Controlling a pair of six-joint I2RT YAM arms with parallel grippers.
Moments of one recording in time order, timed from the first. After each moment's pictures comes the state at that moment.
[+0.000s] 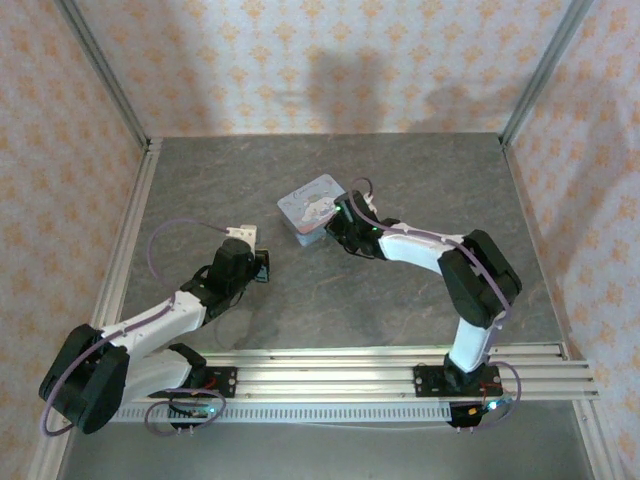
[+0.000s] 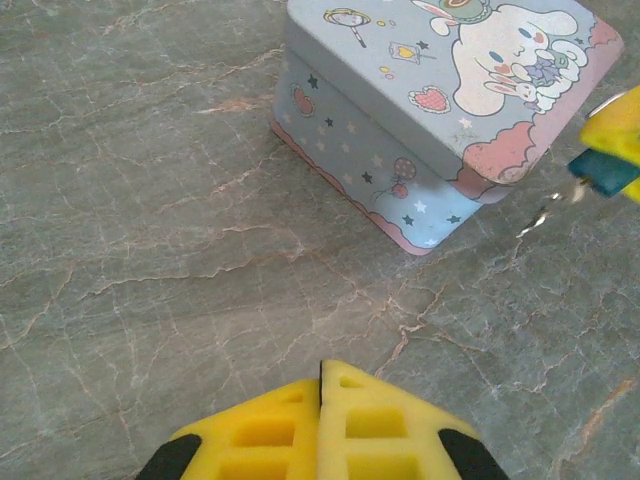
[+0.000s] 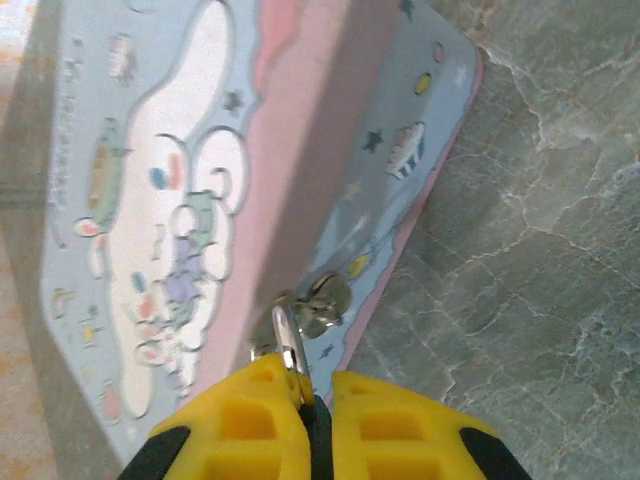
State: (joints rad) left arm -0.47 1.10 0.42 0.07 -0.14 -0.39; right arm 0.65 1.77 1.08 -0.09 0.05 1.23
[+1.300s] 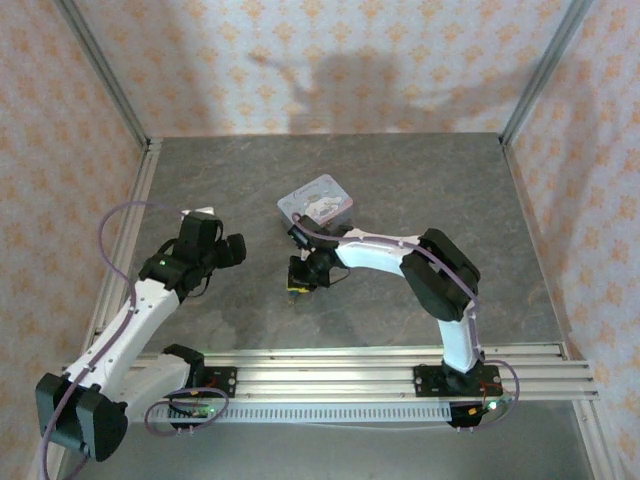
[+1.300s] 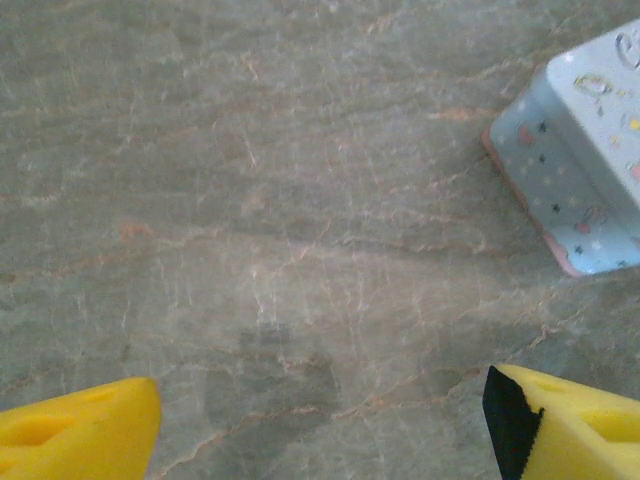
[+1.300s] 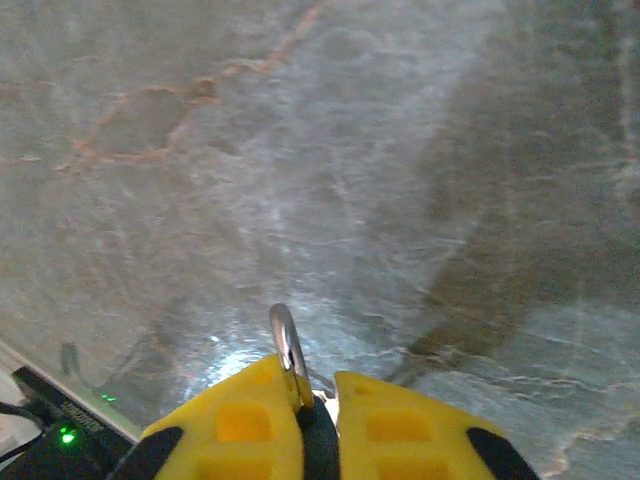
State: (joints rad) left arm -0.25 0.96 0.77 -0.68 -0.20 -0.44; right arm 0.88 1.98 1.32 -0.54 -0.40 0.91
